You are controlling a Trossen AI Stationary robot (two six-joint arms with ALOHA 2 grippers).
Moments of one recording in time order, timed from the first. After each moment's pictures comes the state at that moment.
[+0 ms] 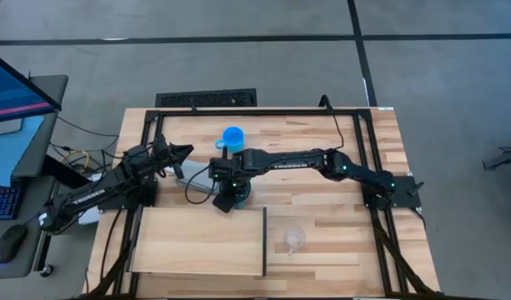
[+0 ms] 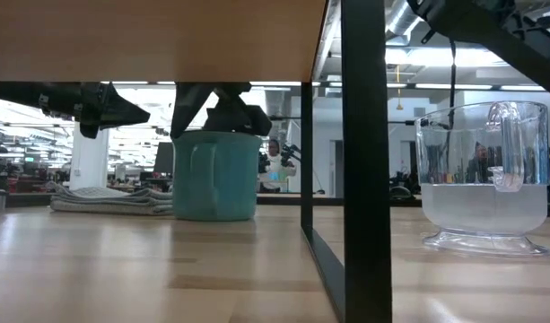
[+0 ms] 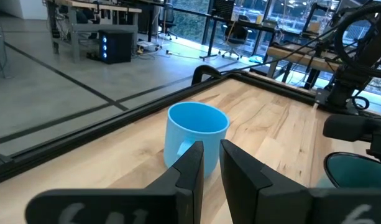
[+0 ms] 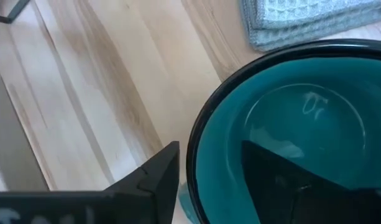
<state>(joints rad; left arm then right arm) 0.54 0.14 0.01 0.03 -0.01 -0.18 0.02 2.47 2.36 -1.06 -0.29 0.52</state>
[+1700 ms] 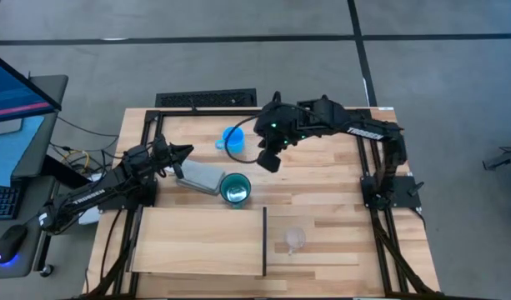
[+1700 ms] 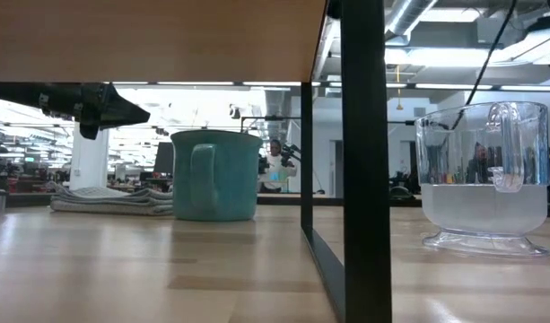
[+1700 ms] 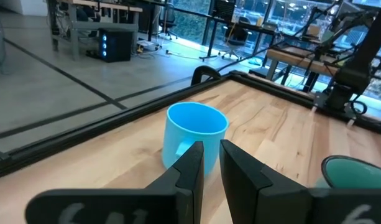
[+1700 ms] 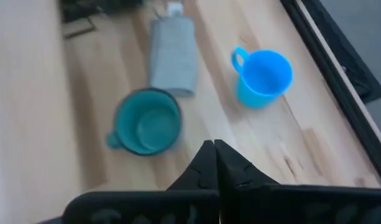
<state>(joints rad) 0.54 0.14 0.01 0.03 -0.01 -0.21 -0.08 1.84 2.13 -1.24 0.05 0.16</state>
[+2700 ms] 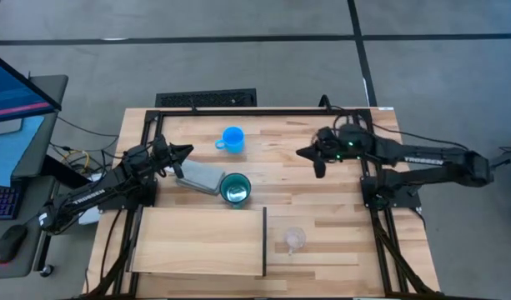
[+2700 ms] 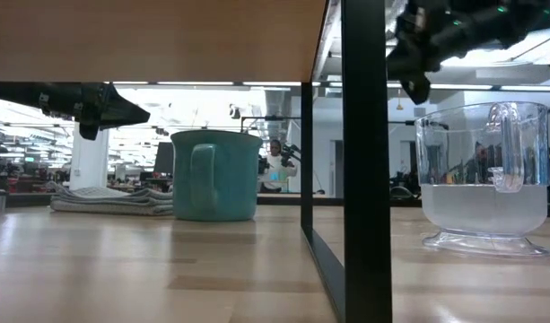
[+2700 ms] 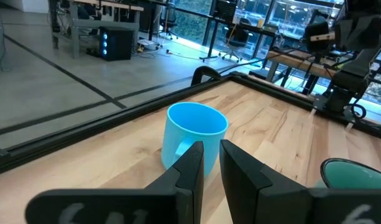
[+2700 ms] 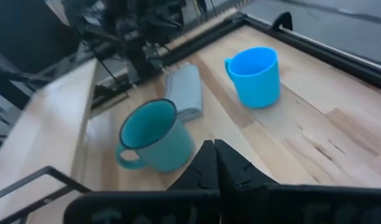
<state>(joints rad) 0.54 0.14 0.01 0.03 -0.02 -0.22 -0.27 0.89 0.57 -0.05 -0.15 0.33</state>
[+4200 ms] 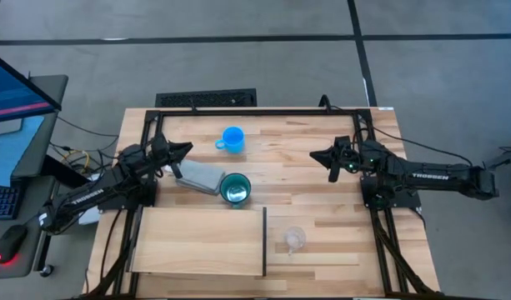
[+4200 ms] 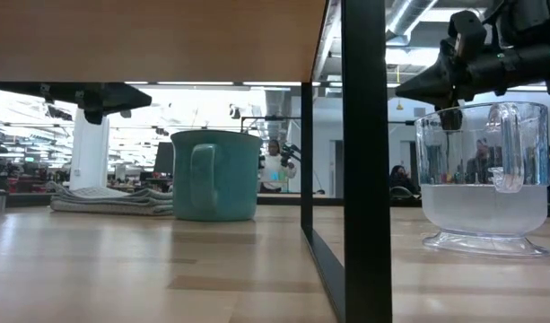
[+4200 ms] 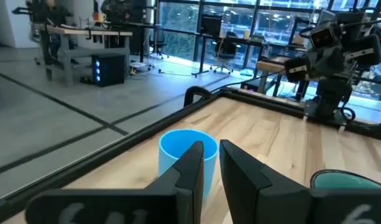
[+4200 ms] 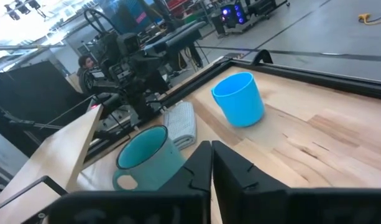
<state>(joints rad) 0.54 0.14 0.05 0.08 0.02 -0.12 -0.28 0.58 0.18 0.27 -0.05 0.45</state>
